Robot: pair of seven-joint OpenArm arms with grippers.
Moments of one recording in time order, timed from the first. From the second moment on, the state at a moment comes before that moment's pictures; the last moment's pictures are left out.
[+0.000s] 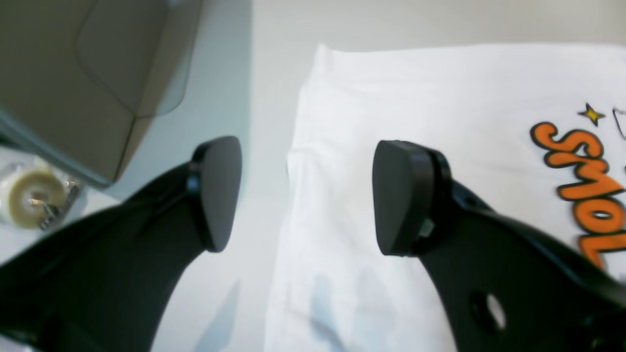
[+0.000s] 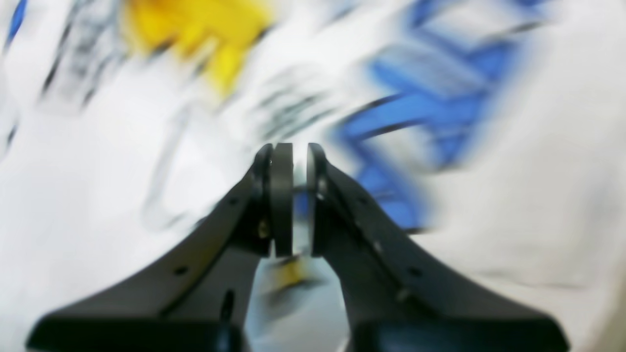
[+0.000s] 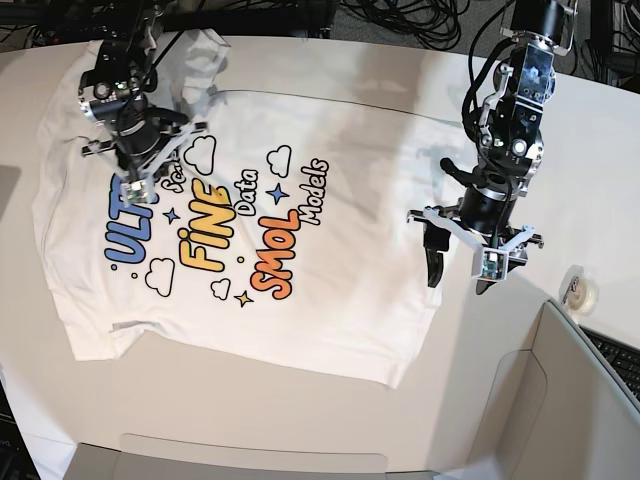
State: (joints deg) left arm 2.2 -22.0 9.0 107.4 -16.2 6.8 27.2; right arm -13.0 0.3 18.6 113.7 2.4 23.8 -57.2
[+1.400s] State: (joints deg) left arm 22.4 -19.6 2.2 115.6 -22.0 7.1 27.5; right arm -19.6 1.1 84.7 90.8 67.4 23.6 -79.5
